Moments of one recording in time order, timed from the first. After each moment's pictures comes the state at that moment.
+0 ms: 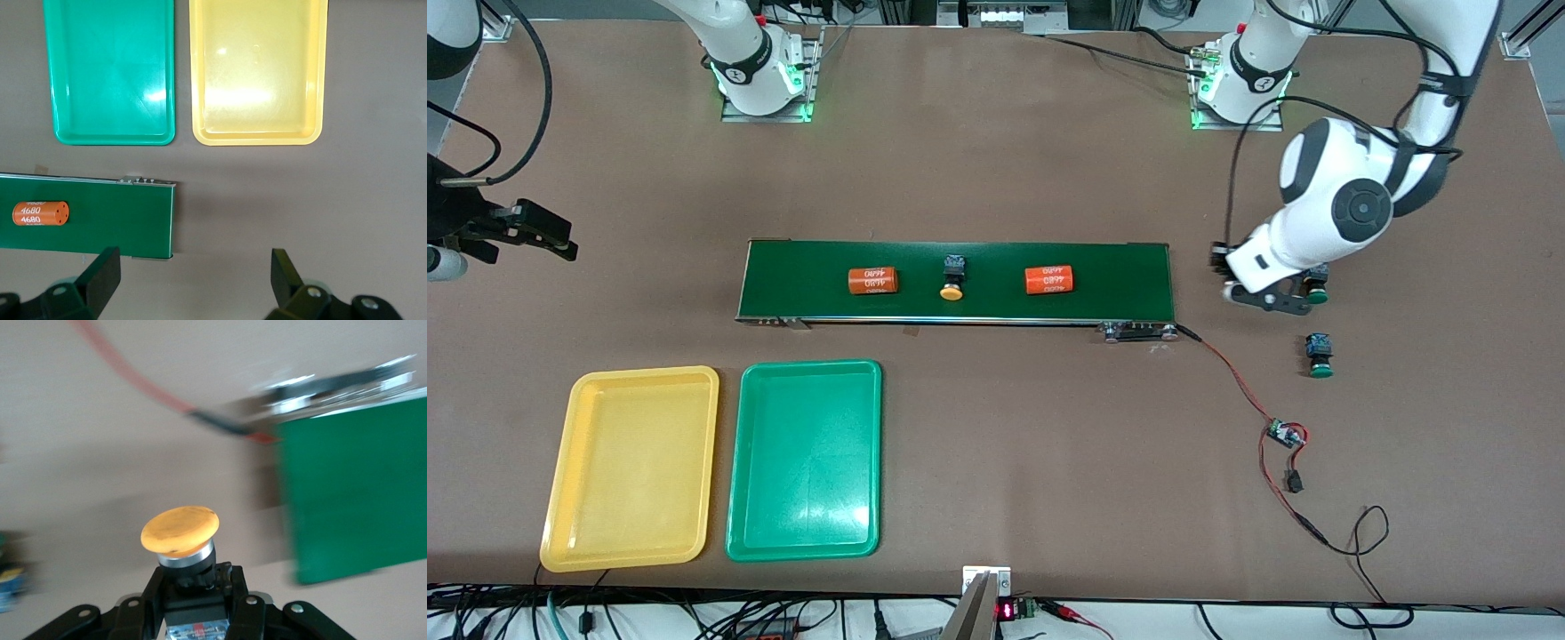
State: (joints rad) left arm 0.16 0.16 -0.41 -2.21 -0.13 2.18 -0.03; right arm 0.25 0.12 -0.29 -1.52 0.02 1.64 -0.09
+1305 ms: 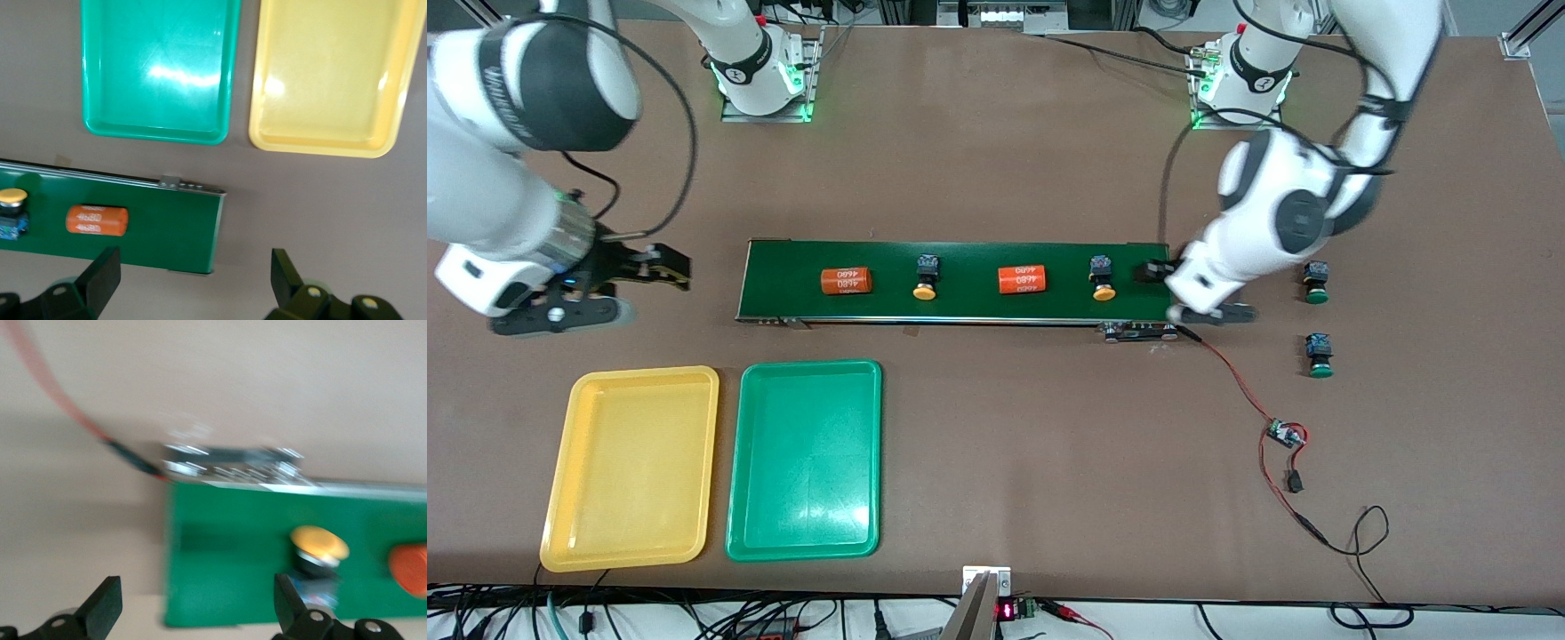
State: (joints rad) left arm -0.04 0.25 -0.22 -2.07 -0.21 2.17 -0.31; right arm 0.44 0.26 -0.28 -1.52 0.03 1.69 0.03
